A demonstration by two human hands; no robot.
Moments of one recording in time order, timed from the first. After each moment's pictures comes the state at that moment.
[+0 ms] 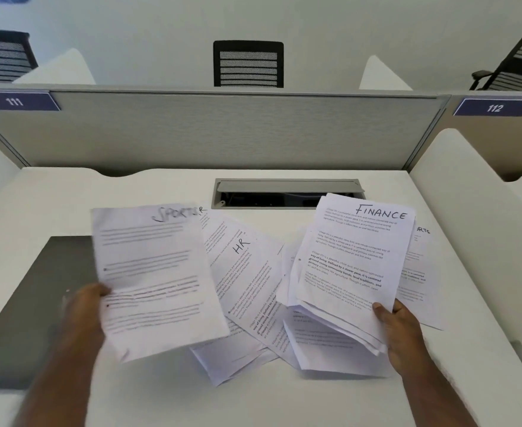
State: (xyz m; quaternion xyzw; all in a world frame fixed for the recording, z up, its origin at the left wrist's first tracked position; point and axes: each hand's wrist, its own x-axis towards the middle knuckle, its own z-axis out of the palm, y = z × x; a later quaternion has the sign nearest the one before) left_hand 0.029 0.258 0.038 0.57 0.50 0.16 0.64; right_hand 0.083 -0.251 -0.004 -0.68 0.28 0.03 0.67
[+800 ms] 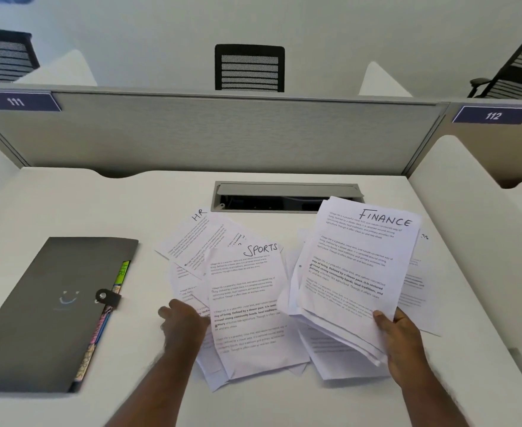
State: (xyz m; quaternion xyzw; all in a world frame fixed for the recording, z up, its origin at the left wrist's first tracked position) left_hand 0.054 0.123 -0.016 0.82 0.45 -0.12 0.33; right_hand 0.075 -0.249 0.006 -0.67 0.30 0.04 0.68
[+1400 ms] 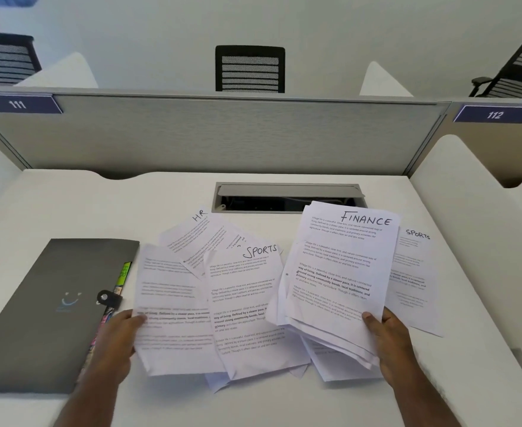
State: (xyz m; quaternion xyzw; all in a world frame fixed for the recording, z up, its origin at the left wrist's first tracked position) left_hand 0.006 0.228 -0.007 0.63 0.47 0.02 0.62; right_hand 0.076 -0.236 -0.005 -0.73 0.25 0.04 0.64
